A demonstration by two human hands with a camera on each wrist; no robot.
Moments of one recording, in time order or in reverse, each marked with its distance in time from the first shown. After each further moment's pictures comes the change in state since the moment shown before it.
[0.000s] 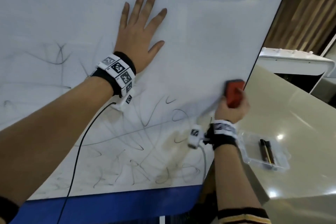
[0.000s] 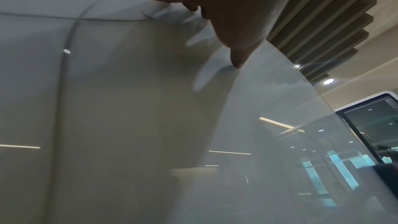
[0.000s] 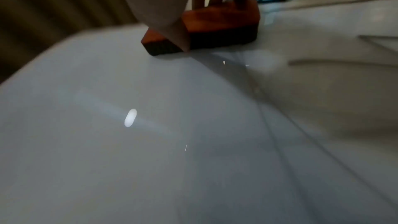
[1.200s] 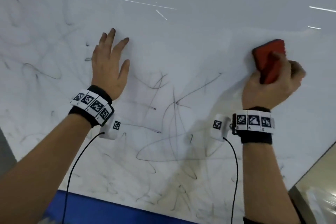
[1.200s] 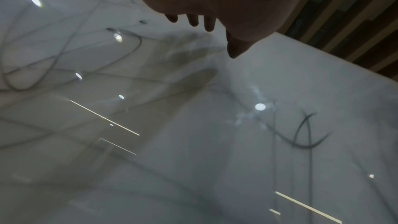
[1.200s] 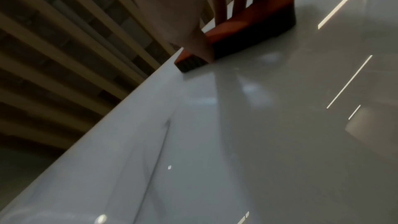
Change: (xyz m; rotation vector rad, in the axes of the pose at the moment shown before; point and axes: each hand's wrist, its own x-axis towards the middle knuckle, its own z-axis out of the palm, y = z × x) left_hand -0.157 -0.245 -0.072 -0.112 0.167 -0.446; right_hand -0.081 -0.214 0.149 0.085 -0.091 -0.499
